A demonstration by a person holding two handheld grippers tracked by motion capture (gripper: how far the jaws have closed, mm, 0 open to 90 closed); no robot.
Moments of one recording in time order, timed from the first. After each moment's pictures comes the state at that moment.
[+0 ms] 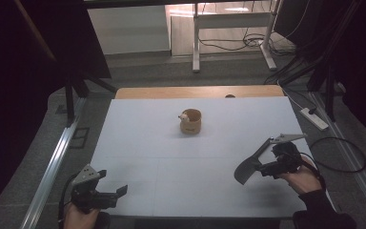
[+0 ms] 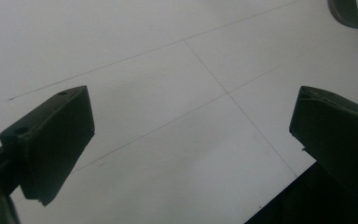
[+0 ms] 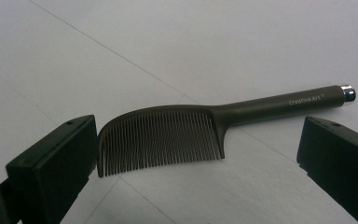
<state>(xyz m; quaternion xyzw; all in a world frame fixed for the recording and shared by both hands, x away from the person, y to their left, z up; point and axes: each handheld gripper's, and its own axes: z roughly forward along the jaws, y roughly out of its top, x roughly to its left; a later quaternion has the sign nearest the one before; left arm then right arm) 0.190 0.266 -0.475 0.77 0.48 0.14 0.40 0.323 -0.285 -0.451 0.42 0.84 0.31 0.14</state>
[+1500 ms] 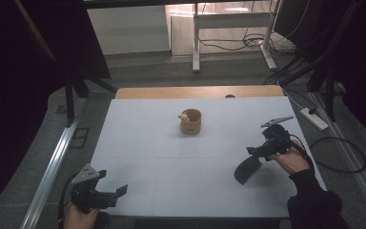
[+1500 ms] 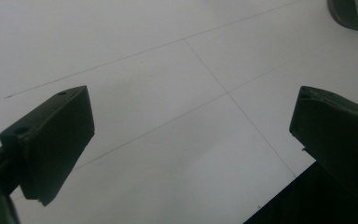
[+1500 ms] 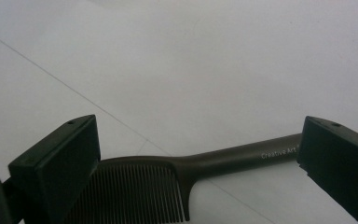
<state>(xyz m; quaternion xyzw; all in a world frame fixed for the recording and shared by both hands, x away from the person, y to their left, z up) 0.192 0.268 -0.475 0.77 0.48 0.13 0.40 0.381 -0.270 -0.452 0.44 0.85 0.27 0.14</state>
